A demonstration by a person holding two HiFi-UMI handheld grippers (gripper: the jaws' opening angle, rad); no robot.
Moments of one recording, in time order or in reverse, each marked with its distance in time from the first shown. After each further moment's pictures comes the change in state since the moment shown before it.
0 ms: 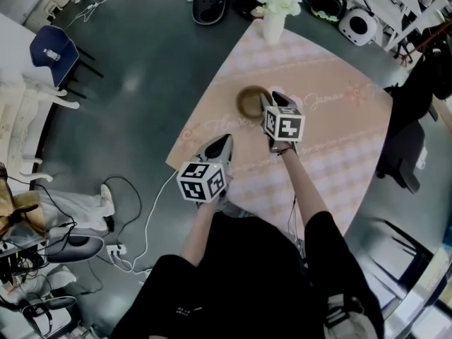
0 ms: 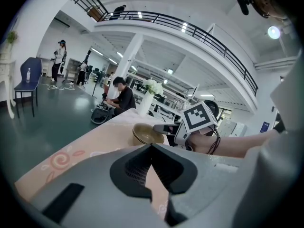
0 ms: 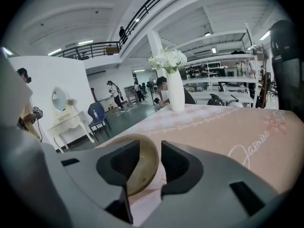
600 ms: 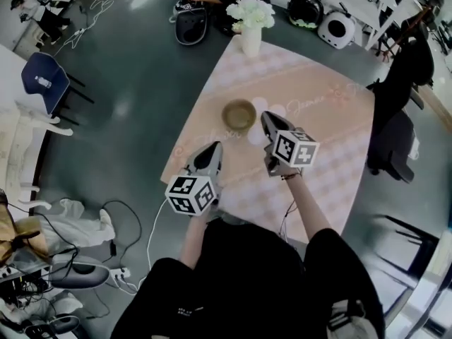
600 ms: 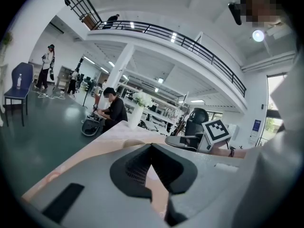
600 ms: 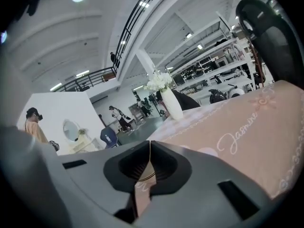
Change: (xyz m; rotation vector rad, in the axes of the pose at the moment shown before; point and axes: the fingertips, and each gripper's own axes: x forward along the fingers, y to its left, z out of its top) left arm -0.013 -0.024 0.038 0.067 -0.112 -0.087; right arm -0.082 -0.004 0.013 0.258 -0.158 0.156
